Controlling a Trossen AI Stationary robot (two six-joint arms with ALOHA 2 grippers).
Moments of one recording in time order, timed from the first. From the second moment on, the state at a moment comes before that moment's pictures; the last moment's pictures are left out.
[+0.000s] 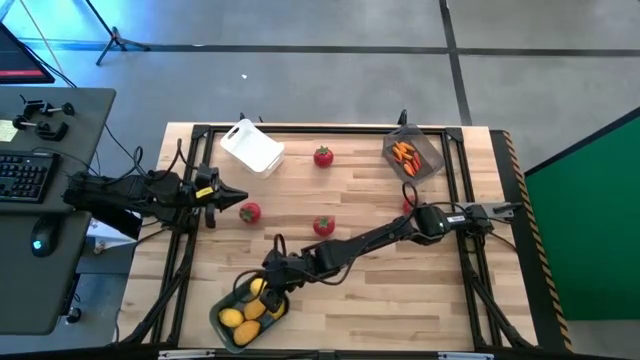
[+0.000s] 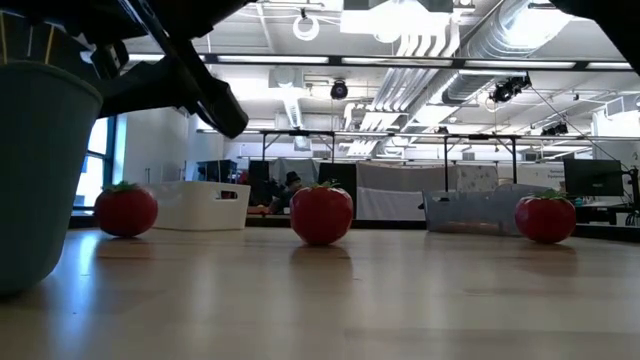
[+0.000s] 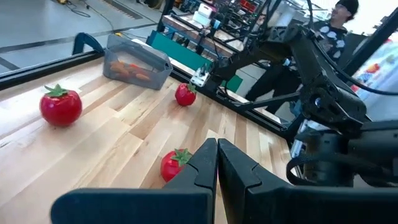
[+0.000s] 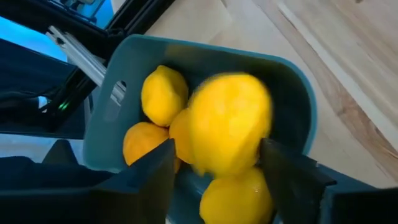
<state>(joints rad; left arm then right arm) -0.16 0.36 0.47 -0.30 -0.28 -0.50 0.32 2.45 2.16 -0.42 -0.02 0.92</state>
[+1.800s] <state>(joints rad) -0.16 0.35 0.47 -0.45 -0.40 -0.44 -0.05 2.34 2.16 -1.30 -0.12 0.36</state>
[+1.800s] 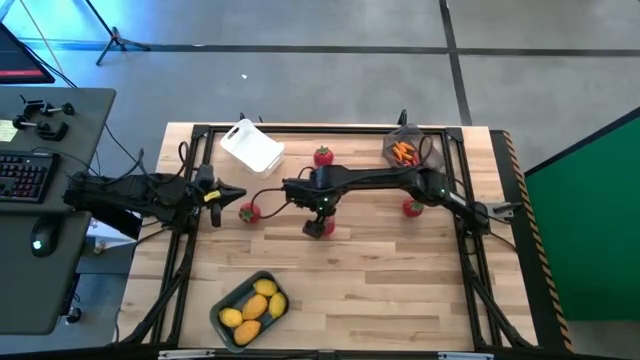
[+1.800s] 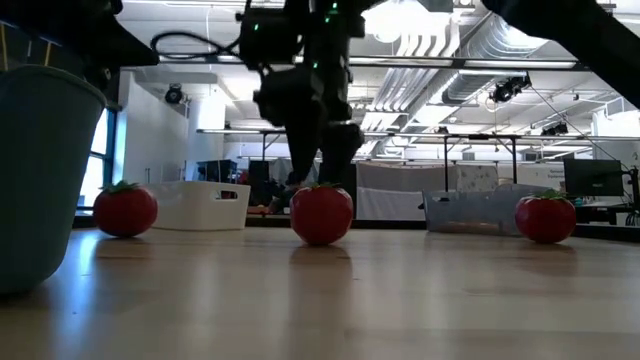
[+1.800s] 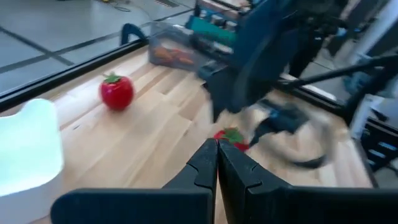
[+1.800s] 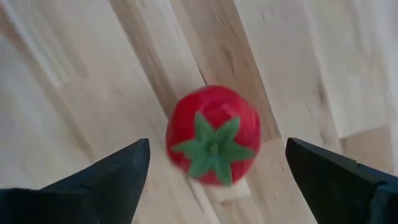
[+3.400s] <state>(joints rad) -0.16 0.21 0.24 -0.19 -0.42 -0.53 -0.09 2.42 2.17 -1.31 -0.13 0.33</state>
